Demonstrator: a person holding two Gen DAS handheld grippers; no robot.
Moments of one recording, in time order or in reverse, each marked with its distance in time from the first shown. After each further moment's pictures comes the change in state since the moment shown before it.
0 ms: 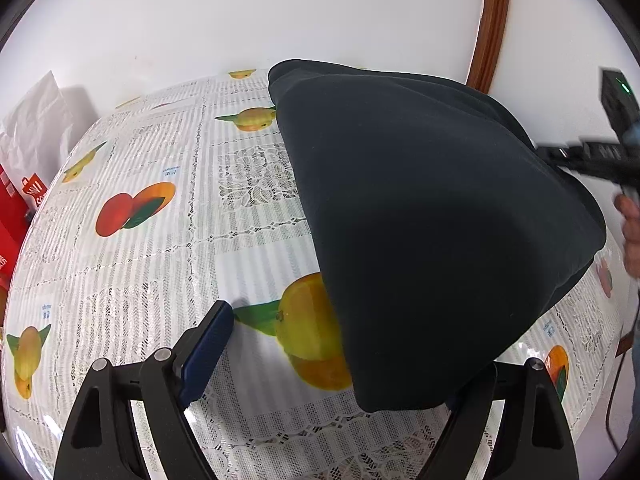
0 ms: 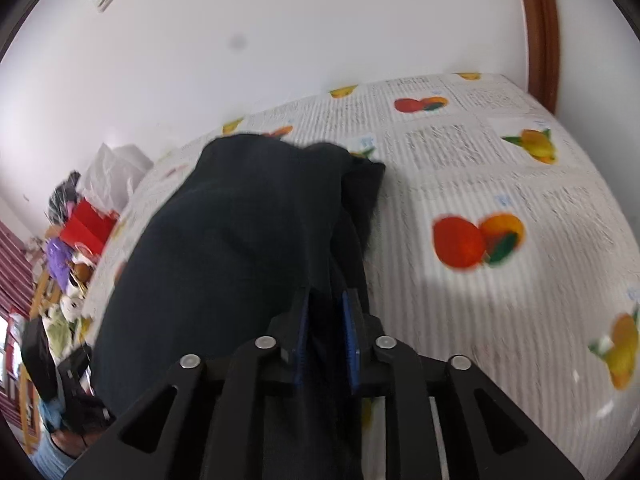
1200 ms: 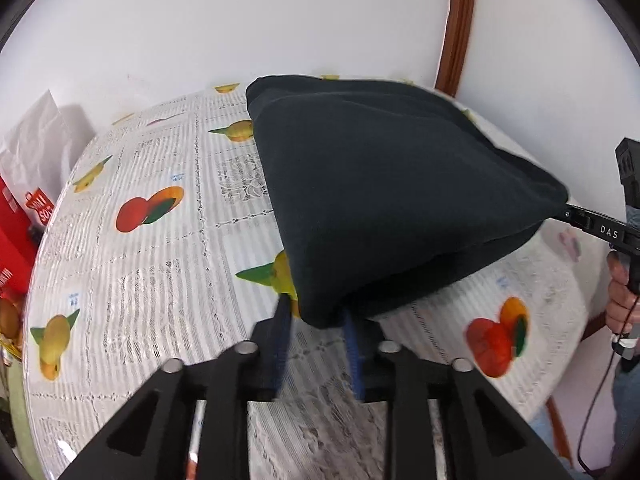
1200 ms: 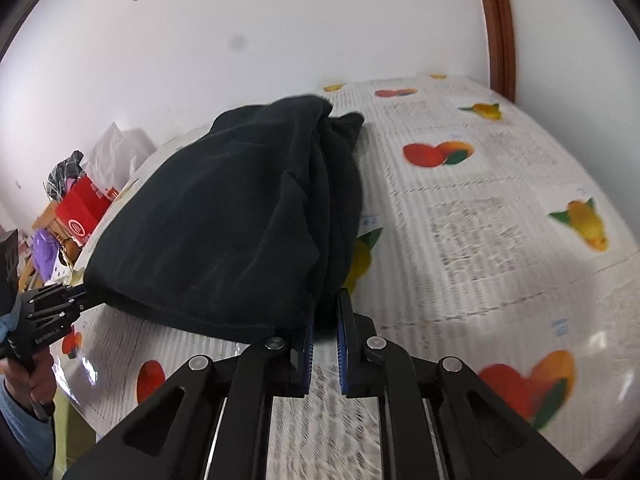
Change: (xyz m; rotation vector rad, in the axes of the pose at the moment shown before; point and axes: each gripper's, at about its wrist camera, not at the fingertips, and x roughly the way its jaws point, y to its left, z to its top) left arm -0.062 -0.007 -0.021 0.062 -0.022 -0.059; right arm -0.051 0.009 -0.114 -0.013 -0.121 -0.076
